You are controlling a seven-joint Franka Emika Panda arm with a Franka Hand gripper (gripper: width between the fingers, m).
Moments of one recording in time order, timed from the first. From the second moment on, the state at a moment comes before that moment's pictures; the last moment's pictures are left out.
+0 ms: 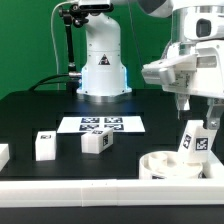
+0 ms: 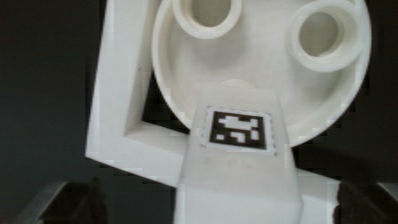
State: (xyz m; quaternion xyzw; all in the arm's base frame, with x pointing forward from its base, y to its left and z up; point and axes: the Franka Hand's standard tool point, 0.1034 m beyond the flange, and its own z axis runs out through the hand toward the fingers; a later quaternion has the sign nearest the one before) arm 0.618 0.111 0.092 0.62 0.78 0.04 0.08
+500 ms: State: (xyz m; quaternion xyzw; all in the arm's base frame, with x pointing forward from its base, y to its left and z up) arm 0.615 0.109 0.084 0.61 0.79 0.03 0.07
